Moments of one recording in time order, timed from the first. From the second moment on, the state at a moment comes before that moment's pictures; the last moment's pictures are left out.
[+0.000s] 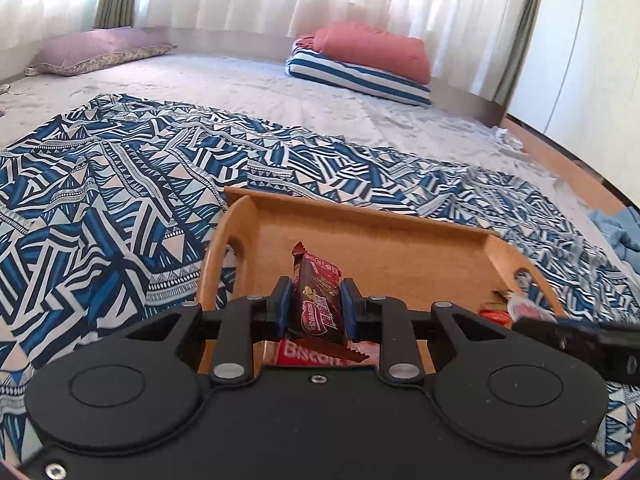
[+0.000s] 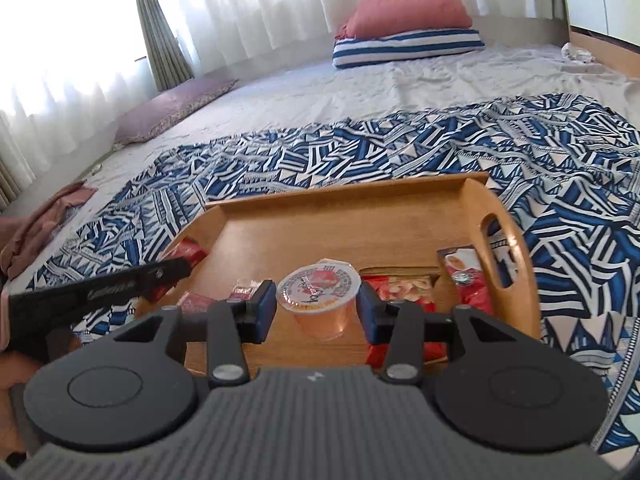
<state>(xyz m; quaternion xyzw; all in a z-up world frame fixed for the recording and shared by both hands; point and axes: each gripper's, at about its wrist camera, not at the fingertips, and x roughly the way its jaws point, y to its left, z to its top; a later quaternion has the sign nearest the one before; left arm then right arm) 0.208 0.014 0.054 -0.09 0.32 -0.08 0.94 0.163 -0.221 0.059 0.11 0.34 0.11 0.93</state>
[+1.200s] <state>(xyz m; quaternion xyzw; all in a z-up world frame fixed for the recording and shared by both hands) 0.236 -0.002 0.018 -0.06 0.35 -0.07 0.93 0.172 -0.208 0.027 0.07 0.37 0.10 0.92</state>
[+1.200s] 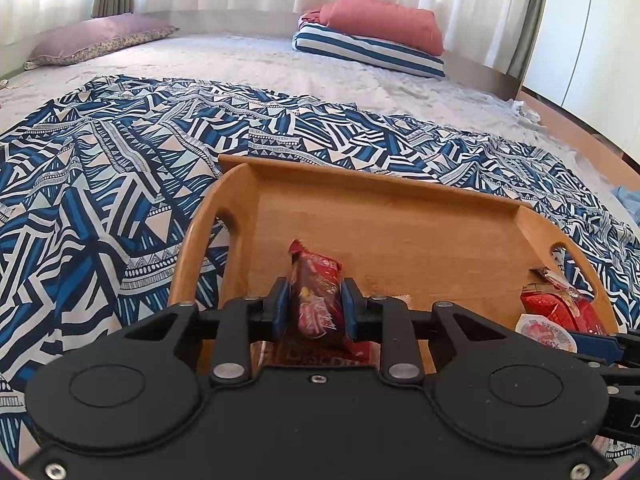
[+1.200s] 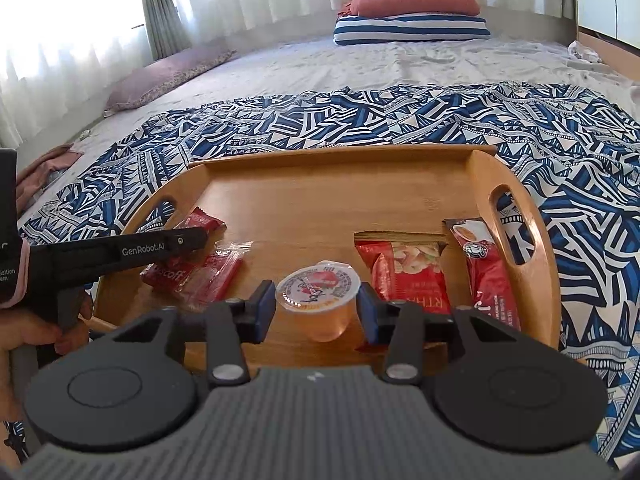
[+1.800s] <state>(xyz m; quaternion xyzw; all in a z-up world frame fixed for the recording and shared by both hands) 0.185 0.003 0.059 -0.04 0.31 -0.10 0.94 0.138 -0.197 0.049 0.02 0.32 0.11 0.94</state>
